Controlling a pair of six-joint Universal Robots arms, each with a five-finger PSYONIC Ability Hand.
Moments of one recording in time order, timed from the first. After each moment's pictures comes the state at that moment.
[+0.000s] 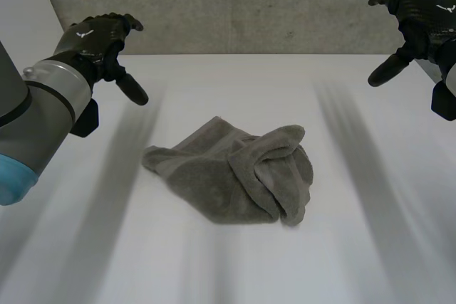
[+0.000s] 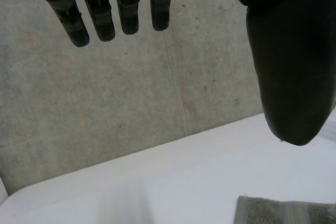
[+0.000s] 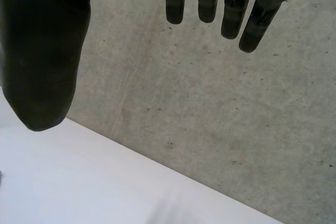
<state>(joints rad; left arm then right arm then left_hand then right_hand) 4.31 -1.81 -1.30 3.05 -1.61 3.07 1.74 -1.46 1.40 0.02 1.35 3.11 0.29 0.24 0.22 0.22 0.05 0.24 0.26 0.18 0.23 0.06</state>
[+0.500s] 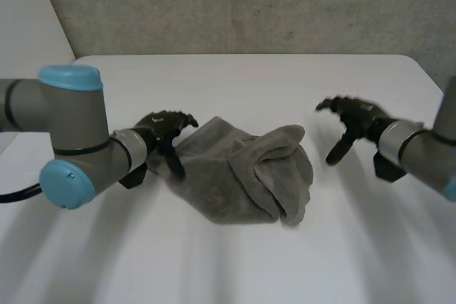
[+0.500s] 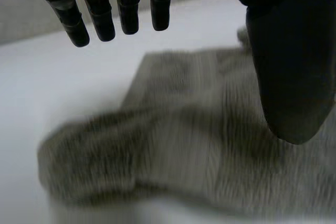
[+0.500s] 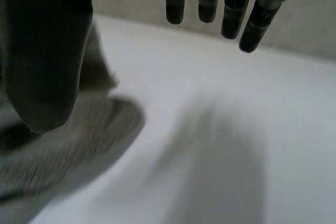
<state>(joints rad) 4.32 -2.29 -1.17 2.97 -1.35 3.21 1.77 -1.01 1.33 0.12 1.25 3.11 0.29 0.24 0.22 0.22 0.05 0.24 0.26 0.18 0.23 0.06</state>
